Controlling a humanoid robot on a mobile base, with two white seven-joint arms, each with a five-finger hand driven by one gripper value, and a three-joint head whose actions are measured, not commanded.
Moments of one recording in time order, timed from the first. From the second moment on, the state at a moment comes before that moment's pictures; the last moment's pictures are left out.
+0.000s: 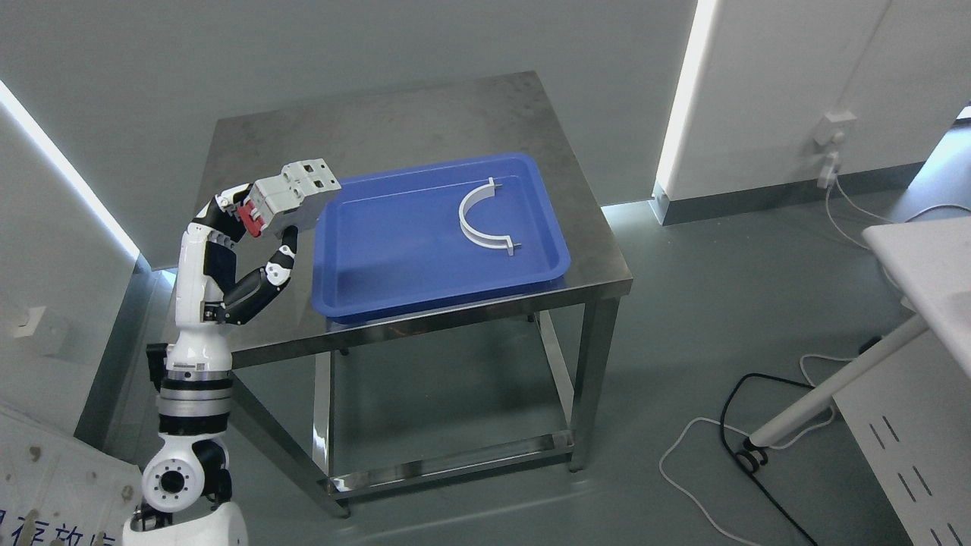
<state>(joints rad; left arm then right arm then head) -0.32 0.01 0.28 -1.60 0.00 -0.45 -0.29 0.00 0.00 -0.04 -0.16 -0.04 0.09 0.00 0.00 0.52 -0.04</state>
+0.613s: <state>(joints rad) -0.21 0.00 0.28 -1.67 0.01 -0.56 -0.29 0.00 0.00 -0.04 -0.16 -0.04 0.09 0.00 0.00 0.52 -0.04</state>
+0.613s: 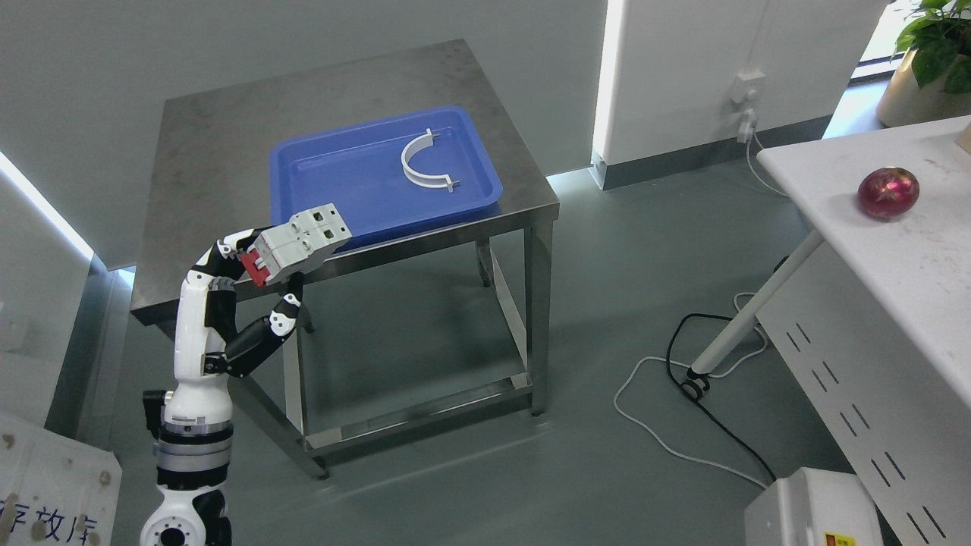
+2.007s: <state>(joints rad) -0.26 0.00 0.28 -1.70 0.04 -0.55 -0.29 0.00 0.00 -0.04 -0.16 -0.04 0.09 -0.01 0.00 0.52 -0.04</state>
